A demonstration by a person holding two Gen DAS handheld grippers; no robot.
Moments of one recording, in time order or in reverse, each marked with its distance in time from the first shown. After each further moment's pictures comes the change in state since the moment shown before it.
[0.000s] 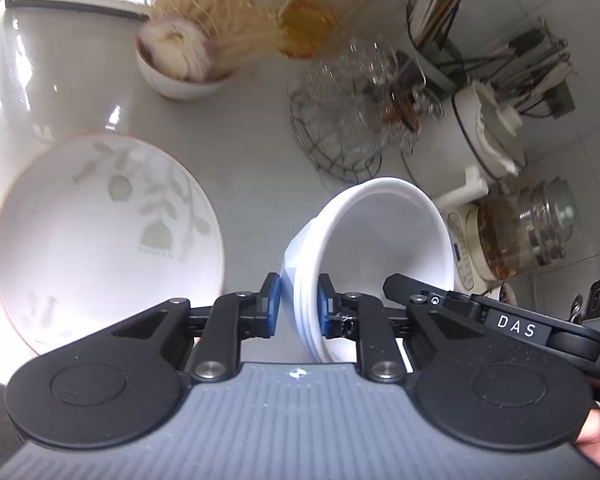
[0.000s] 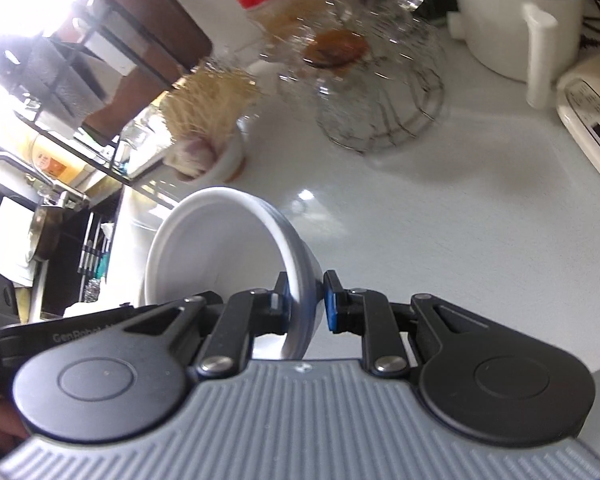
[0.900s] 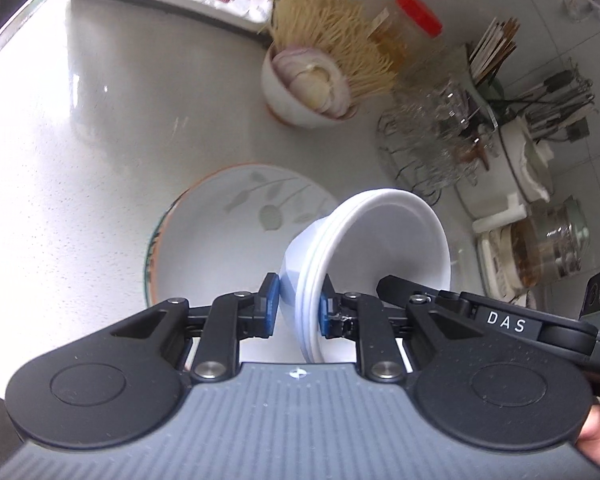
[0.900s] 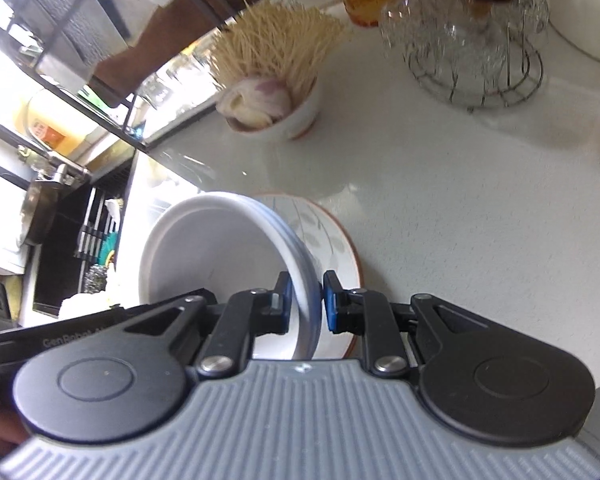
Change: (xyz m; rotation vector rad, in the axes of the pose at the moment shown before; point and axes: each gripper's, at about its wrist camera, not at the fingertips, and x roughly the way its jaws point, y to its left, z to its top) left arm -0.027 0.129 0.029 -0.026 0.018 0.004; right arm 0.088 0.096 -0.027 -0.006 0.064 -0.050
